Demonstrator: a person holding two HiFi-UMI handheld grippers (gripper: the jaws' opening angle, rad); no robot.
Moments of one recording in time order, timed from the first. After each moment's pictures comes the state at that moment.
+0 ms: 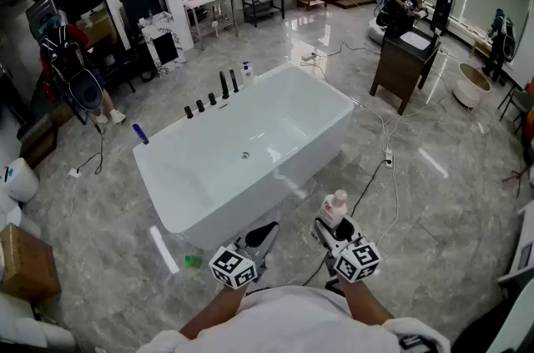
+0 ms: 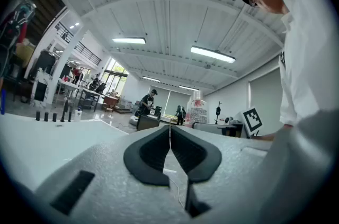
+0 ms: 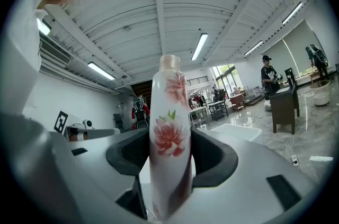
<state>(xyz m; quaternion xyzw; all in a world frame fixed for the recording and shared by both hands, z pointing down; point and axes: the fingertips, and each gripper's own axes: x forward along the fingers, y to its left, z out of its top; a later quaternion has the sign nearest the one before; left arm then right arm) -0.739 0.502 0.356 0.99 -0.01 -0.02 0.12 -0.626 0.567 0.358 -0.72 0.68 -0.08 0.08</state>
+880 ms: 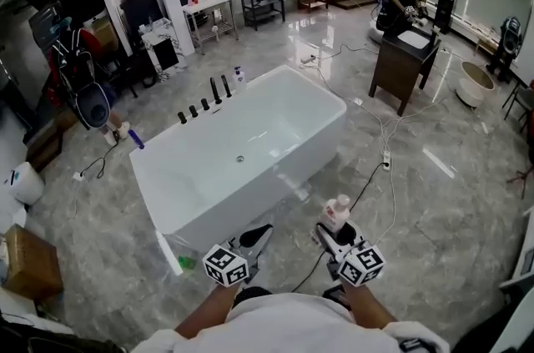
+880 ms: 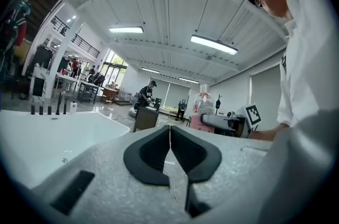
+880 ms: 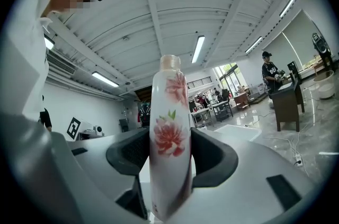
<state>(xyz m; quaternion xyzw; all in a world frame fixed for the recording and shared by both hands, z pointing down) -0.667 0.539 0.367 0.99 0.00 0.03 0.12 -0.547 0.627 0.351 -0.70 0.70 -0.08 0.11</state>
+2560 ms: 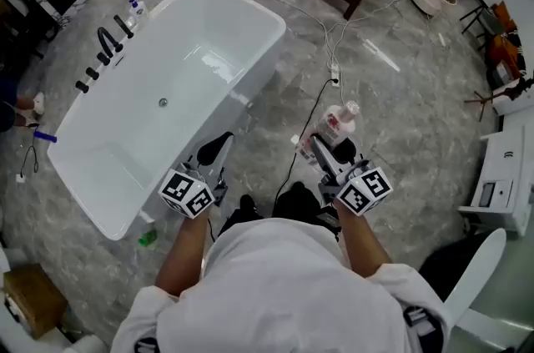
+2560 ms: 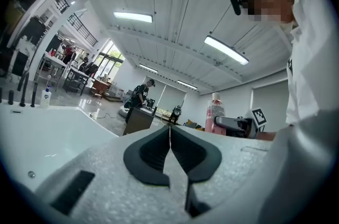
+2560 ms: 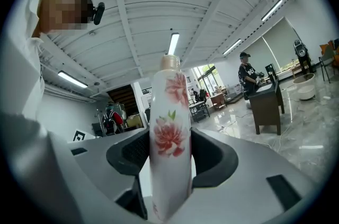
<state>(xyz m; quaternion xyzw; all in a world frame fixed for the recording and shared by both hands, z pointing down) -0.364 0.320 0.389 0.98 0.05 0.01 0.18 -0.241 0.475 0.352 -0.77 0.61 -0.12 0.12</state>
